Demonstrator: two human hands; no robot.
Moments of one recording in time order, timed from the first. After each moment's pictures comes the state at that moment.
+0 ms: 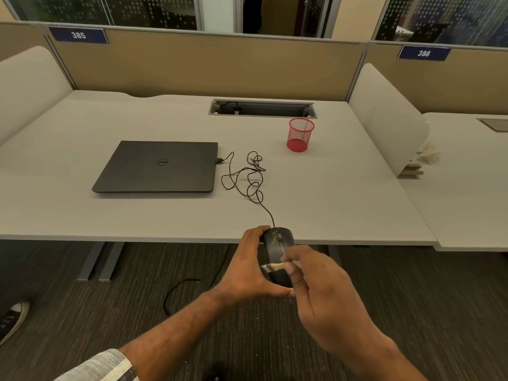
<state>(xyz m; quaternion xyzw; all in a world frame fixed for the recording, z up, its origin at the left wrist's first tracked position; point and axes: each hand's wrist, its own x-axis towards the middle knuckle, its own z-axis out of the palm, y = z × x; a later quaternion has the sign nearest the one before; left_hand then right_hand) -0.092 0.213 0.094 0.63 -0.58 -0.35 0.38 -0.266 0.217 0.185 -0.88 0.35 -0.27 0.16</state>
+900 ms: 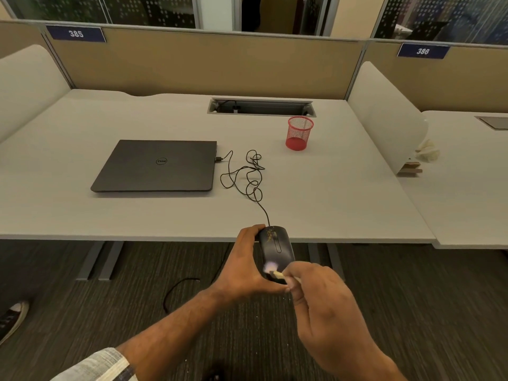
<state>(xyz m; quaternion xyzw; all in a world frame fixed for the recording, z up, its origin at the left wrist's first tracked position) -0.089 0.215 0.094 0.63 -0.57 -0.35 0.39 -0.273 0.234 0.174 -0.88 0.34 -0.29 0.13</state>
